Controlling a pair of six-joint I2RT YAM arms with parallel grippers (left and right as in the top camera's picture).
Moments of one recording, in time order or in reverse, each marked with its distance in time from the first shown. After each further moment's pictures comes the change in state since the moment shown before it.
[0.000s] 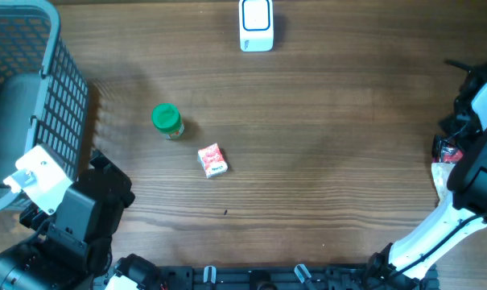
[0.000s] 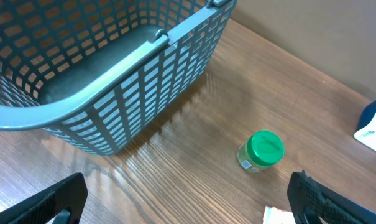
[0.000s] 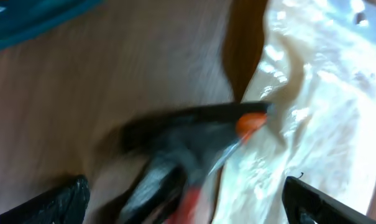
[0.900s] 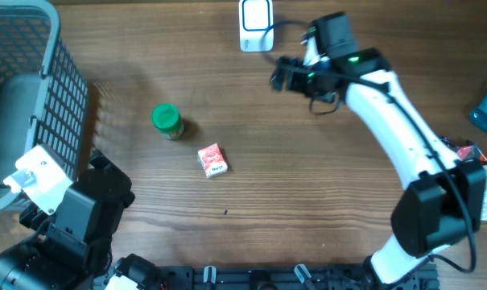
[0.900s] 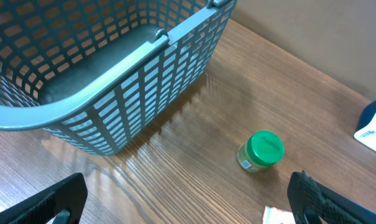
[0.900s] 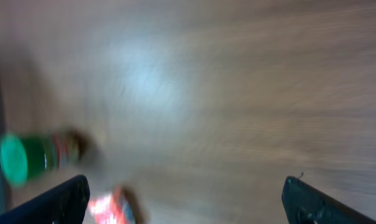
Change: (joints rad) left arm 0.000 0.000 0.000 0.000 0.000 0.000; right arm 0.844 -0.282 0.047 0.113 -0.726 -0.259
